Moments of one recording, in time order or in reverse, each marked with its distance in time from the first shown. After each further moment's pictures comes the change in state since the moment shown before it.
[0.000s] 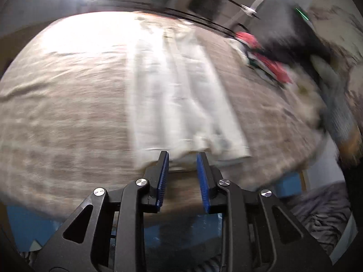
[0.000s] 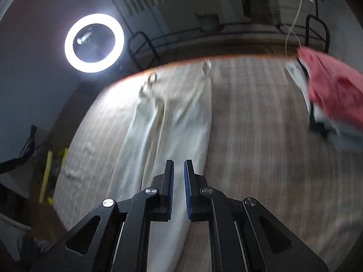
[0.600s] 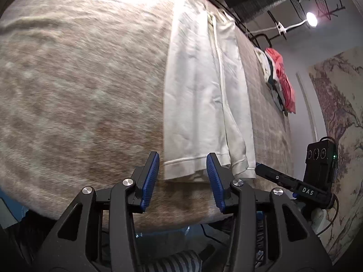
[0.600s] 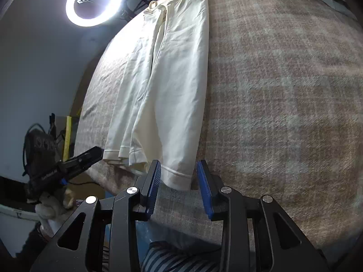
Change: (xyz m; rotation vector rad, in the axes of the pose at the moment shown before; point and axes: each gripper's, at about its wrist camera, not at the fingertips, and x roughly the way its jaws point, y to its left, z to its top) left arm 0.035 0.061 0.014 -0.306 0.161 -0.151; right arm 0.016 -0.002 -0.144 0.153 0.216 0.174
